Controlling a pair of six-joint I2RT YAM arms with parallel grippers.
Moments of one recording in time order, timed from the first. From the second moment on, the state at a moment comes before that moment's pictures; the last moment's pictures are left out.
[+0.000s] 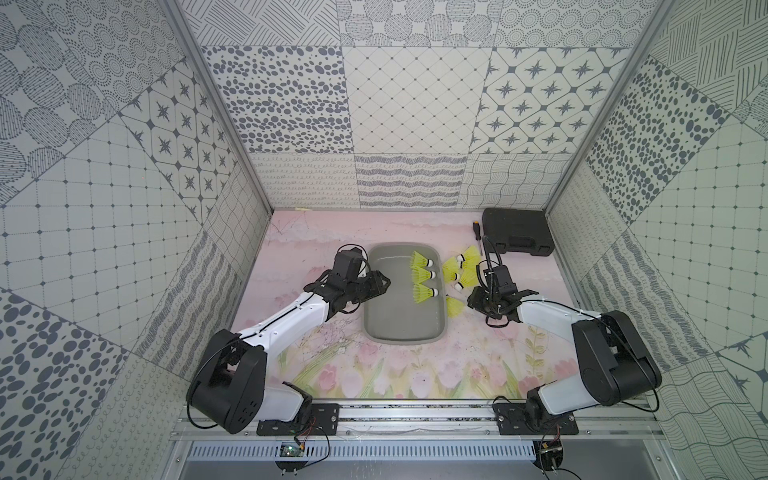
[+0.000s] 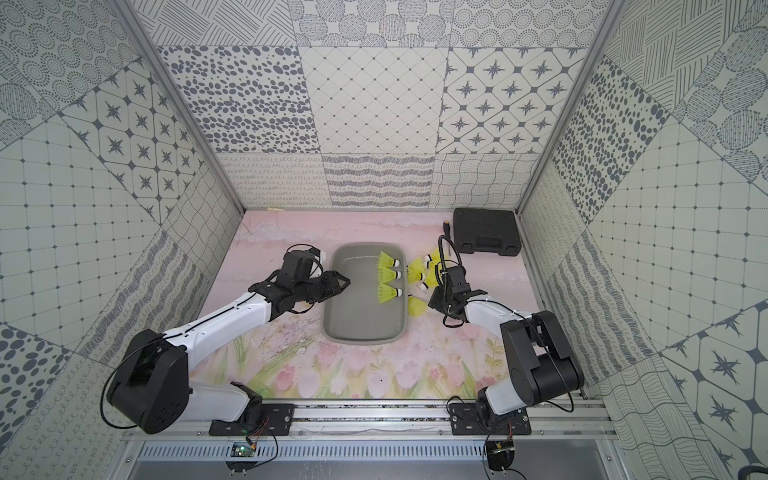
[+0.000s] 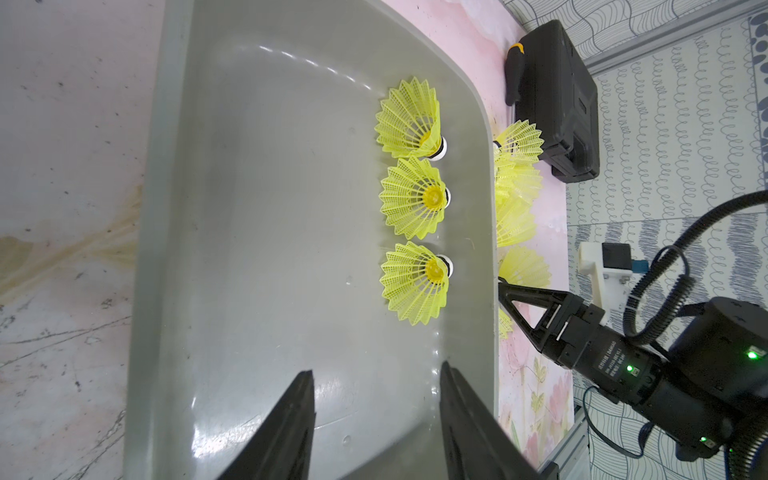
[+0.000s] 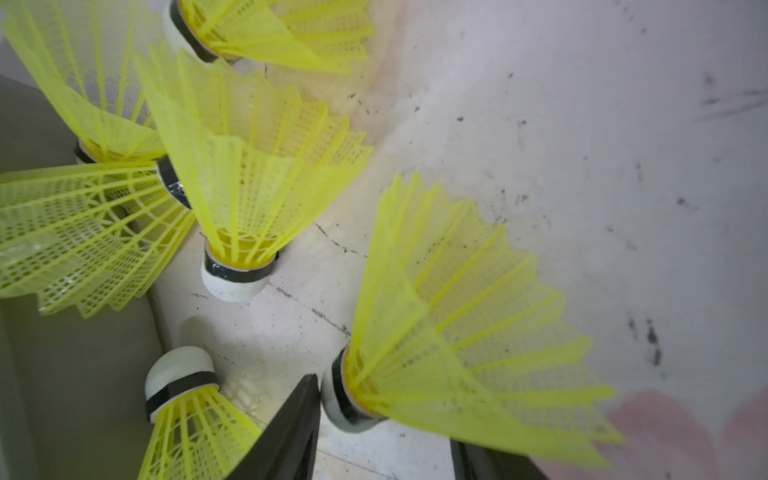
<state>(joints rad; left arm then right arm) -0.48 1.38 0.84 -0.19 0.28 -0.75 0.30 1.50 0.69 -0.21 0.02 0.69</state>
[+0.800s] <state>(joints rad) -0.48 1.39 0.84 -0.19 0.31 -0.75 0.30 1.56 0.75 -0.29 0.20 0.64</state>
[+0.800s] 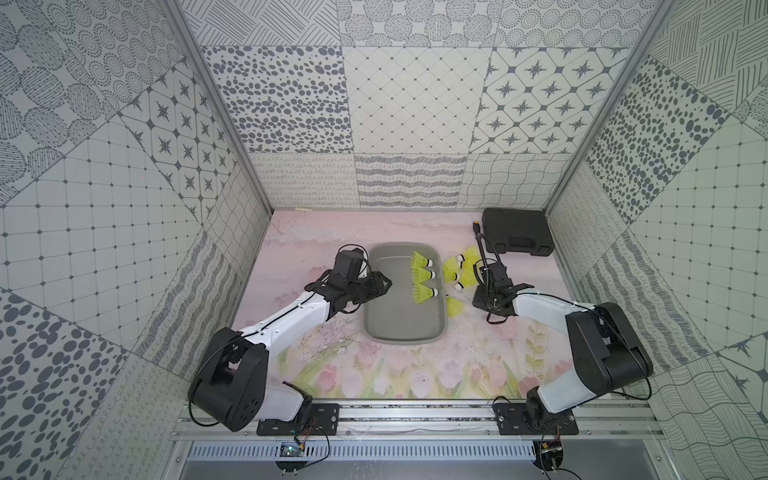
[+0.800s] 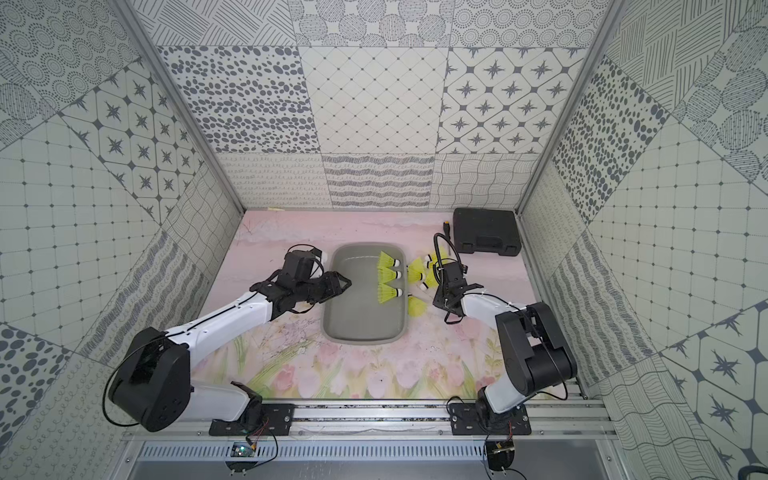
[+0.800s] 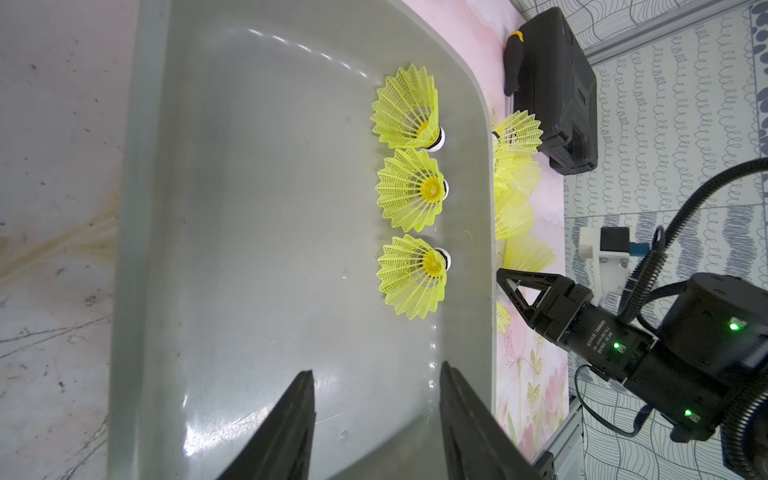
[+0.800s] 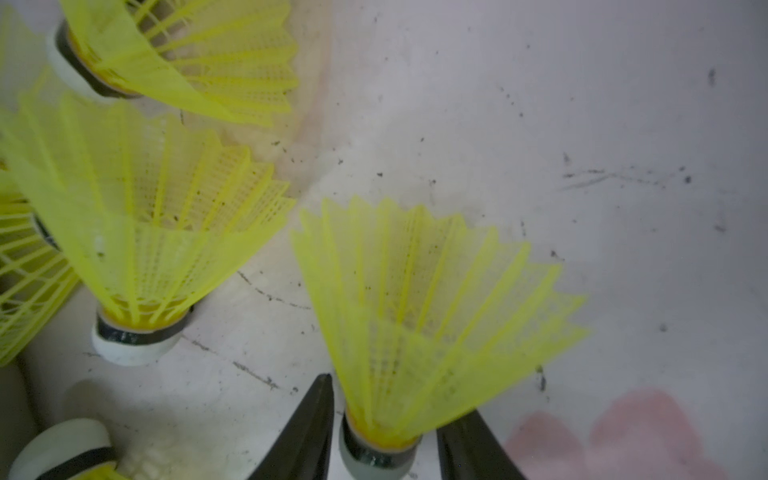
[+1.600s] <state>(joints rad) -0.48 1.39 0.95 -0.26 0.32 -0.60 0.32 1.15 0.64 -0.16 -0.15 0.23</state>
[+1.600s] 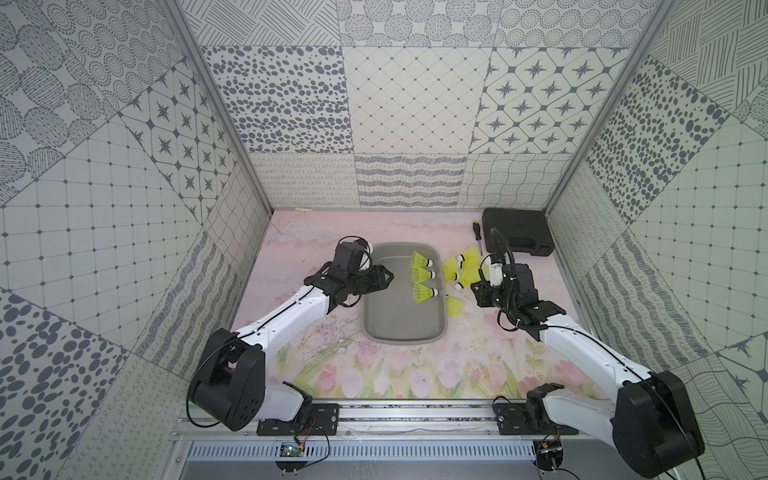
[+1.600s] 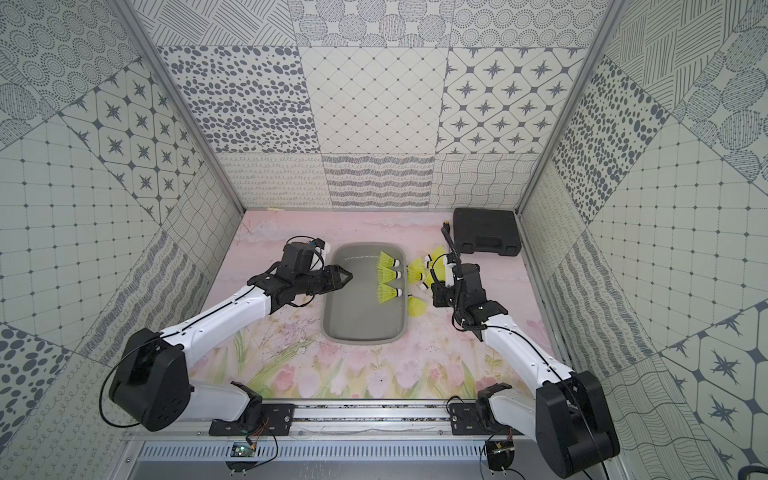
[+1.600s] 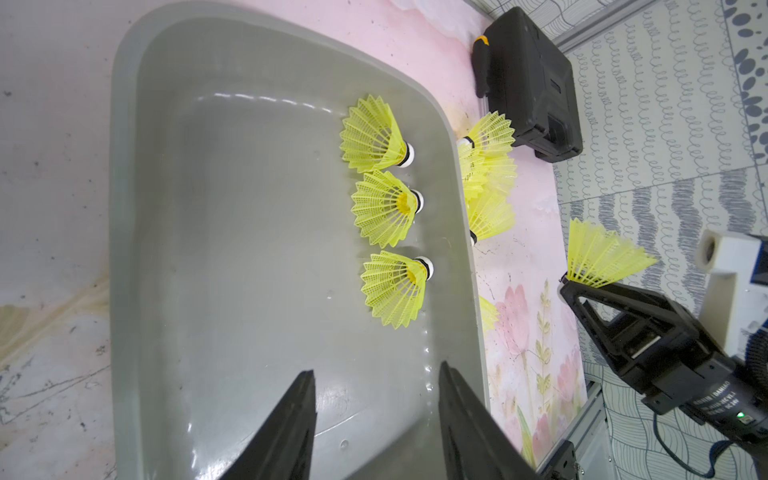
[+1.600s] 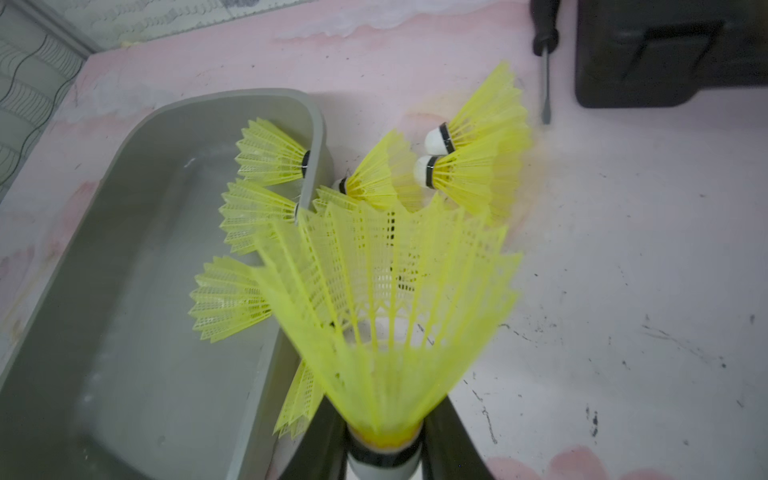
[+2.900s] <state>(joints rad) -0.59 1.61 1.50 -0.82 0.74 0.09 0.56 1.38 0.96 -0.34 -0.57 -0.10</state>
